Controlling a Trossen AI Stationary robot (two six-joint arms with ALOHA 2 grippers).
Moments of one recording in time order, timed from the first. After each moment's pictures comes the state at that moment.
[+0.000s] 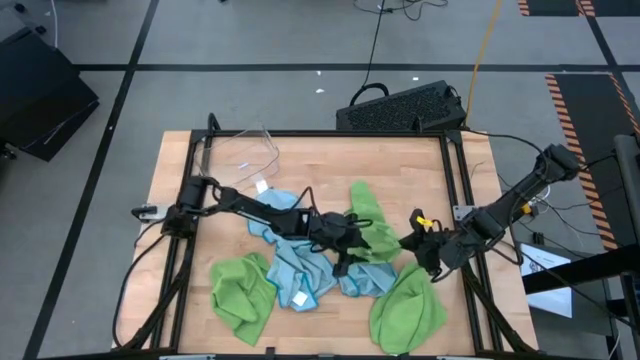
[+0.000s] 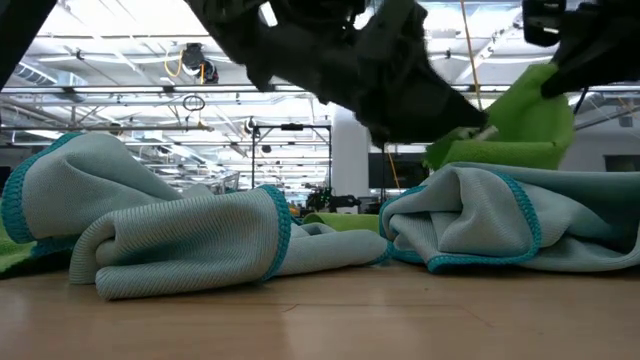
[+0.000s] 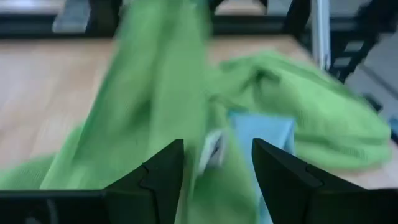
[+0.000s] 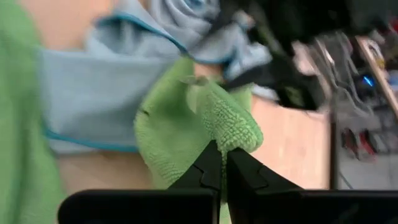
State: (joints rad) left arm -0.11 2.05 1.33 0.26 0.16 -0.03; right arm 0.68 0.89 0.54 -0.44 0.57 -0.34
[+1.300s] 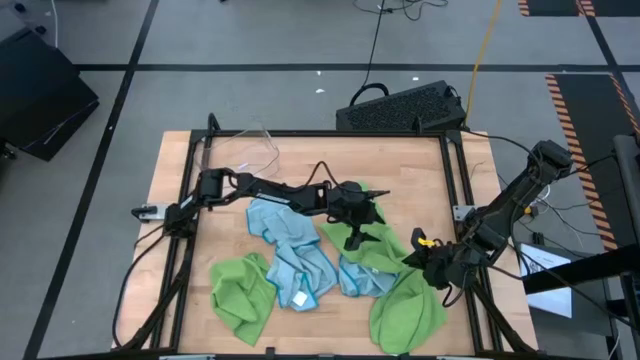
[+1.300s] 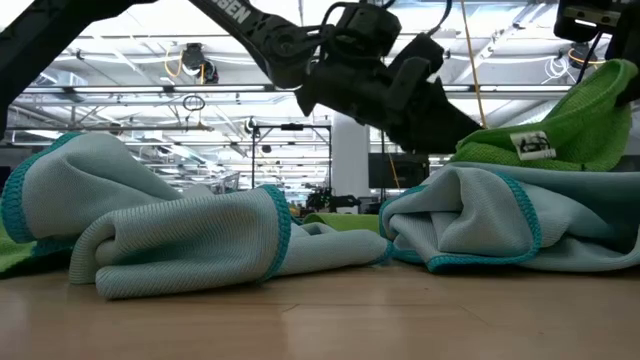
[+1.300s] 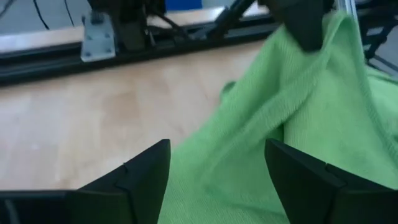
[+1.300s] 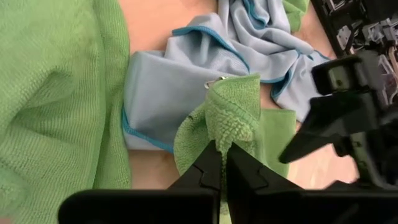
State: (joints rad) left arm 0.05 2.23 1.57 0.18 0.38 0.19; right arm 0.83 0.97 0.54 -0.46 0.55 -0.32
